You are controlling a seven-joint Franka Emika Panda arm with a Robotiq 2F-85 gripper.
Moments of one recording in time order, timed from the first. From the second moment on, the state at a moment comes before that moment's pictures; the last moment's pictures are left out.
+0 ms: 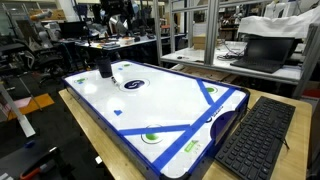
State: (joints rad) arm 0.21 -0.04 0.08 -2.09 -0.02 2.19 -1.23
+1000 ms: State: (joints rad) arm 0.23 0.45 0.26 -1.87 0.07 2.45 -0.76
